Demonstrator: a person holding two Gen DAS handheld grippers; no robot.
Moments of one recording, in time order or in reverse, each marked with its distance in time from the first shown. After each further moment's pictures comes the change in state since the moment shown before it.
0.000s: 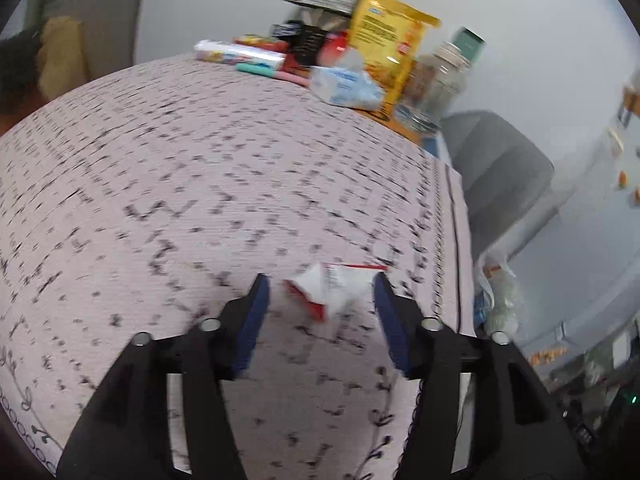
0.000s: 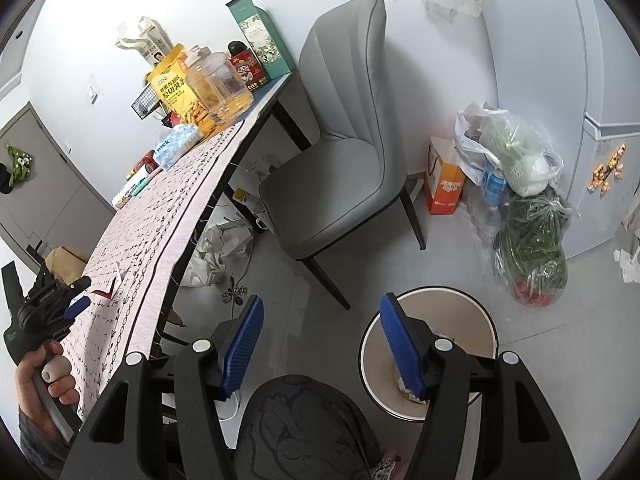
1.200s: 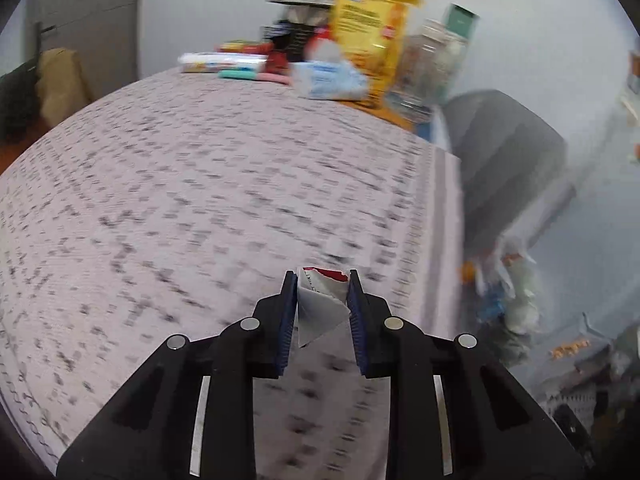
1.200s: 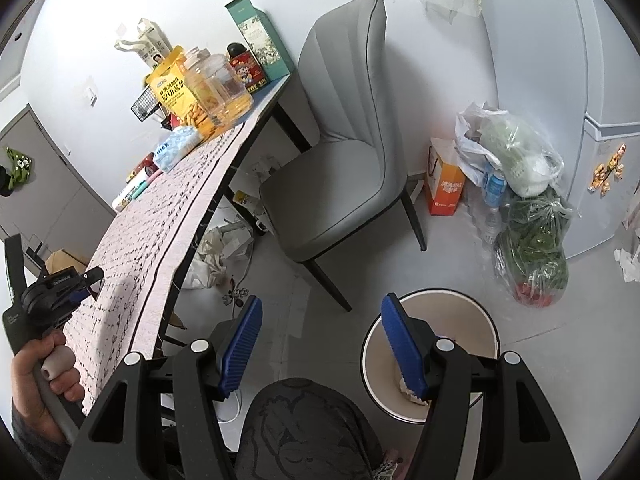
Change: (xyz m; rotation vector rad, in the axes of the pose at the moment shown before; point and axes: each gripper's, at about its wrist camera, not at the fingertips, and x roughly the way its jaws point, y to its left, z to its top) left arm 0.008 -0.072 -0.004 0.058 0.019 0.083; right arm -0.005 0.006 0.006 -0.002 -0.024 -0.003
